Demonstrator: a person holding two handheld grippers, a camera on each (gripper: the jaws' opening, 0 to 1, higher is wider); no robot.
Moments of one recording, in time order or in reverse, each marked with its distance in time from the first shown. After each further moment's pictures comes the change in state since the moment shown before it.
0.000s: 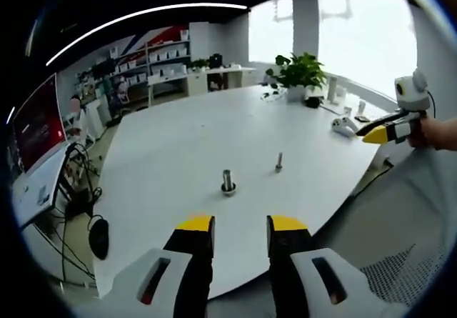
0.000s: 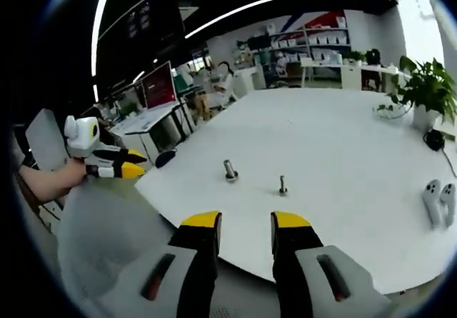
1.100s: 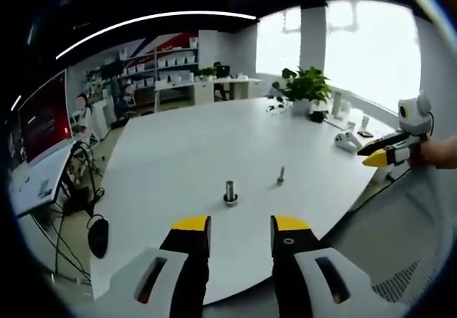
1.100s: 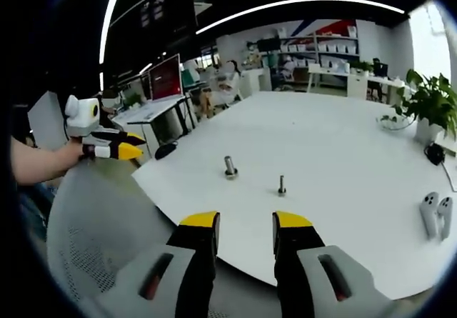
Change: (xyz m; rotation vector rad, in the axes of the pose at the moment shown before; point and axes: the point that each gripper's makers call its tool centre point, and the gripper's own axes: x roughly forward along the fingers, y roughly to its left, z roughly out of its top) left arm -0.011 0.004 0.016 -0.051 -0.096 0.022; right arm 0.000 -0.003 -0.008 -0.052 -0.013 0.000
